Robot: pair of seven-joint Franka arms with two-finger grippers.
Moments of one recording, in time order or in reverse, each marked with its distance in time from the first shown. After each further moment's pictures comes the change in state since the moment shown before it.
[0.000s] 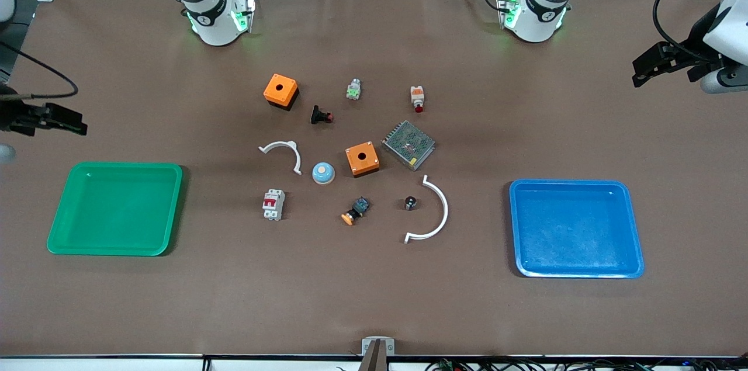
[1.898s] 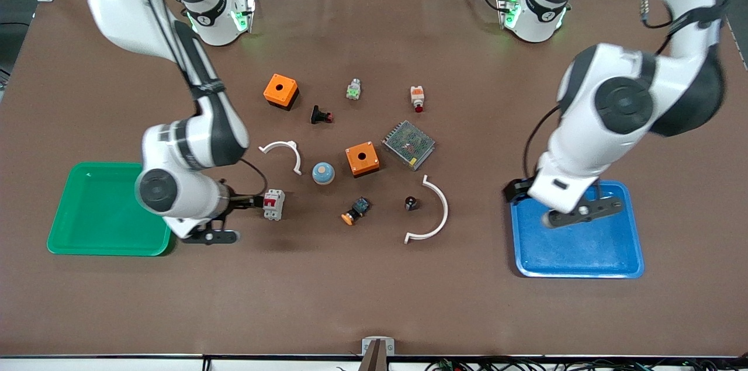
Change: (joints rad) left arm -0.215 0.455 -0.025 0.184 0.133 0.332 -0.361; right arm 0.266 0.459 -0.004 -0.017 0.143 0.381 0.188
